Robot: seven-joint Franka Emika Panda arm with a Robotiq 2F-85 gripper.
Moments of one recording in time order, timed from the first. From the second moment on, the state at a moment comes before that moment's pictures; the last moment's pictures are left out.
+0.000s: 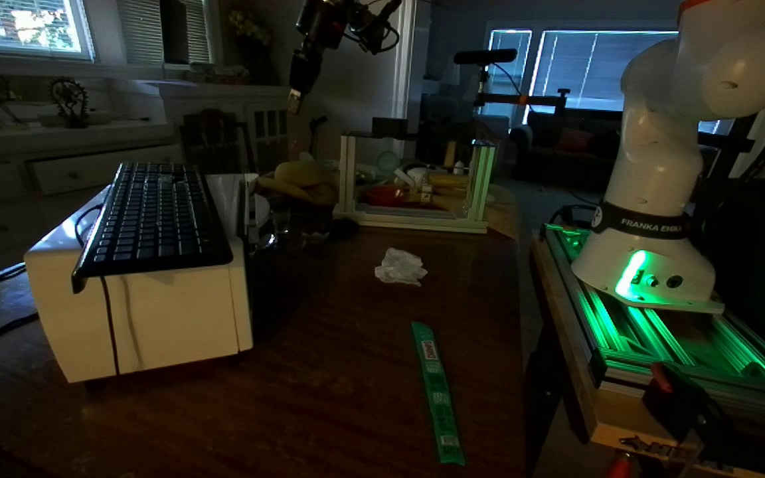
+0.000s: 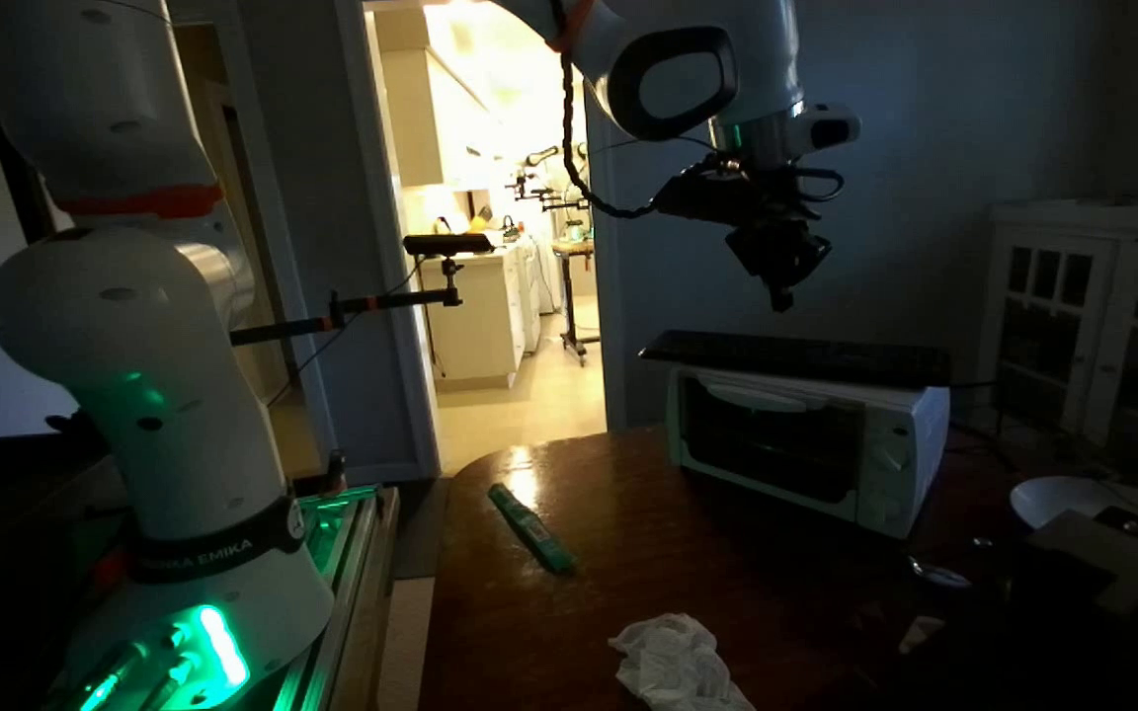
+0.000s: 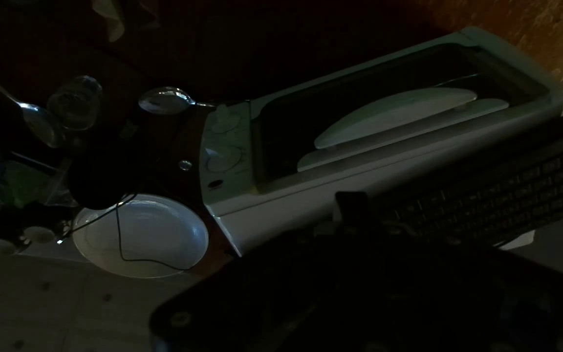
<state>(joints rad) 0.10 -0.01 -0.06 -2.23 0.32 2.53 -0.49</state>
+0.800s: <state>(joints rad) 0.05 0.08 -0.02 -2.17 0.41 2.52 -0.63</state>
